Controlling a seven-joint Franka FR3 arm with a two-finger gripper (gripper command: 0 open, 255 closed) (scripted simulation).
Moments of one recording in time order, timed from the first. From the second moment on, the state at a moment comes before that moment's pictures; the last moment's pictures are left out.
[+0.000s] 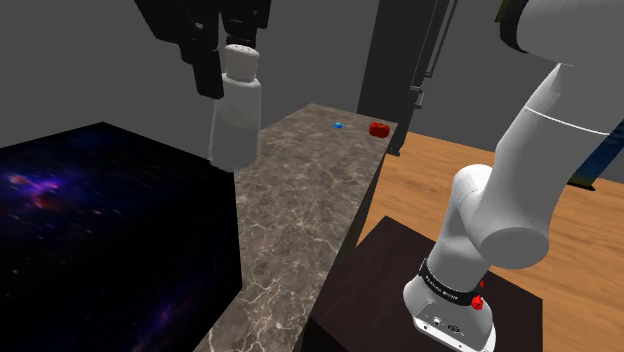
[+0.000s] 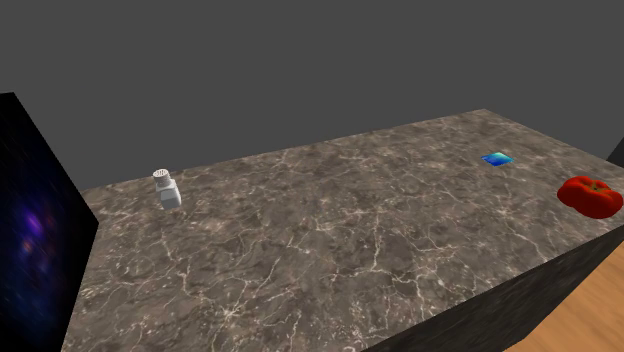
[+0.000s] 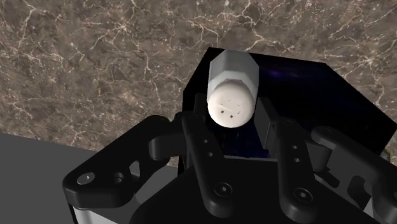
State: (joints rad) arm 0.43 -0.10 0.58 -1.39 -0.07 1.27 0.67
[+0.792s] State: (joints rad) arm 0.44 -0.17 0.58 -1.61 -0.03 1.43 0.69
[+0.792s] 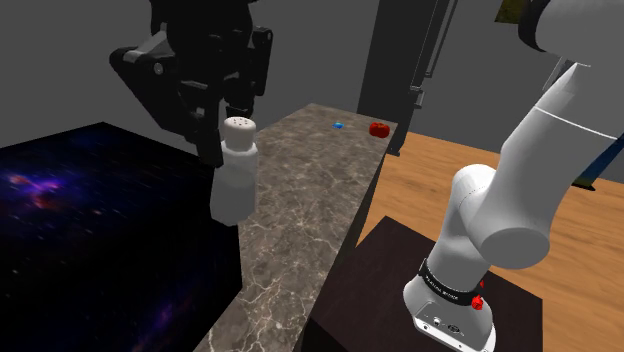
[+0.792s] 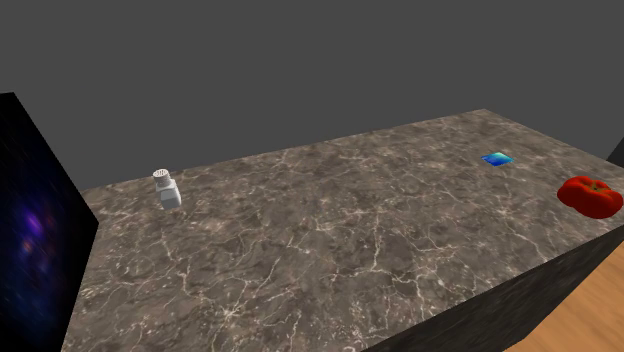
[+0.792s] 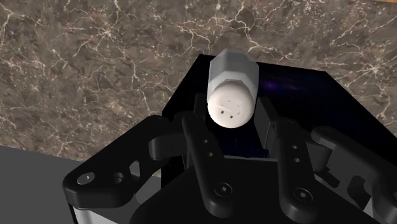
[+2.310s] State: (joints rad) arm 0.45 -0.24 0.57 -1.99 0.01 1.74 0.69
